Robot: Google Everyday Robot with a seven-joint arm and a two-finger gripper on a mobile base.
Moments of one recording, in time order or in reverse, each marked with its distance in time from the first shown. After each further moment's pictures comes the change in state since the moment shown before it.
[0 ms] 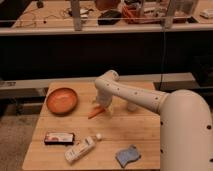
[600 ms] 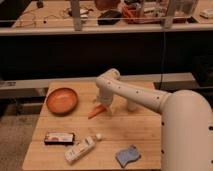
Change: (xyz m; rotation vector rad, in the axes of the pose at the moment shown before) arm 0.001 -0.003 -0.005 -0.002 0.001 -0.020
